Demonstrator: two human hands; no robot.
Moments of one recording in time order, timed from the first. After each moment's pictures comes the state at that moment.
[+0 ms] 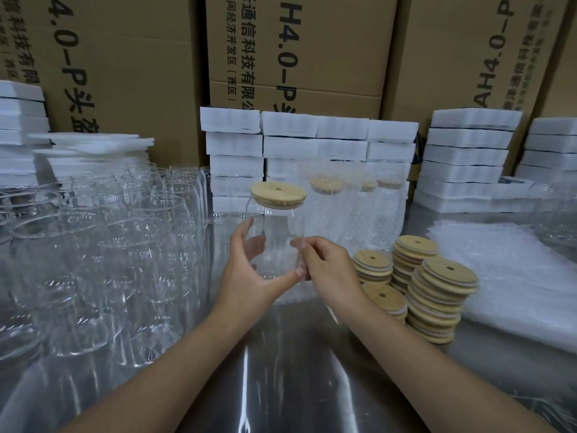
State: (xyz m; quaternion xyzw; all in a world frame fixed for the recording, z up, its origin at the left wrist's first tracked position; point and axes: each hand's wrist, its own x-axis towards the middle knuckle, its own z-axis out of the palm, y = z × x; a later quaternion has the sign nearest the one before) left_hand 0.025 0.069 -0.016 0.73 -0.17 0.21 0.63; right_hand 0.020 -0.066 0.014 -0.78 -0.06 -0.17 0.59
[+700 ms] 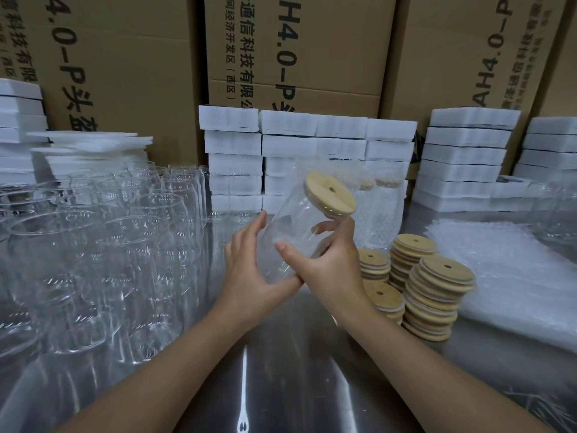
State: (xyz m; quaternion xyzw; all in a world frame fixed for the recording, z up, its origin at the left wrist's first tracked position) left_hand 0.013 0.068 -0.007 0.78 -0.21 0.26 0.53; right_hand 0.008 -0.064 0.015 -0.77 -0.07 -0.33 0.54
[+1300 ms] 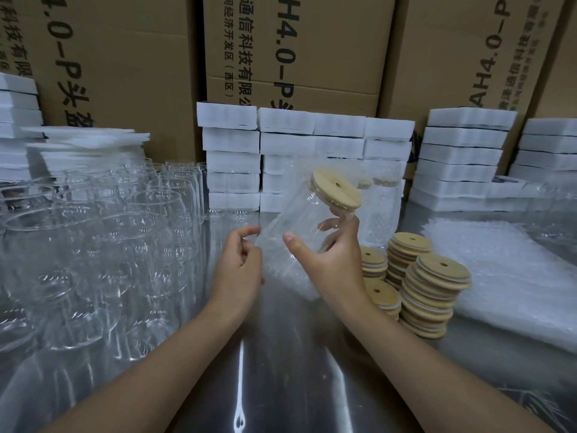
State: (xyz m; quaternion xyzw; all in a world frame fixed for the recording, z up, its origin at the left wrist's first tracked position) left_hand 0.024 0.067 -0.005 0.69 -0.10 0.22 0.68; right_hand 0.010 -0.070 0.016 -0.78 -0.05 -0.36 0.51
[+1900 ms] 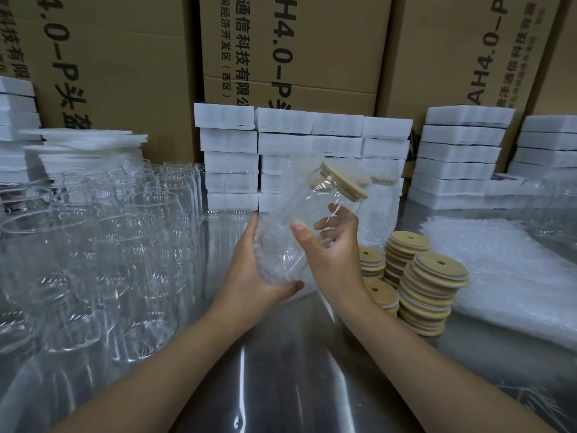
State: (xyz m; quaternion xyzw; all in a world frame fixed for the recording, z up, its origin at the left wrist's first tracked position) left_hand 0.019 0.065 -0.013 0.78 -0.21 0.18 0.56; right_hand 0.012 -0.068 0.019 -0.72 -0.08 -0.33 0.61
